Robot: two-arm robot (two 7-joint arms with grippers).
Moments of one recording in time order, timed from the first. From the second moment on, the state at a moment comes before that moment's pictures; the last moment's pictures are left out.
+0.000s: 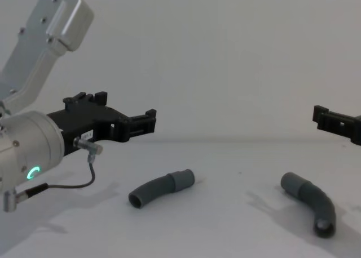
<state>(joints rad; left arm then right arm) -0.24 0.38 0.45 -1.63 -0.20 0.03 -0.02 -0.01 0.34 -0.23 -1.77 0.29 0.03 0.07</state>
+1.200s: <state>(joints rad) -0.51 0.49 0.55 -1.51 -0.32 0.38 -0.50 -0.01 0.34 -0.23 -1.77 0.29 0.03 0.07</state>
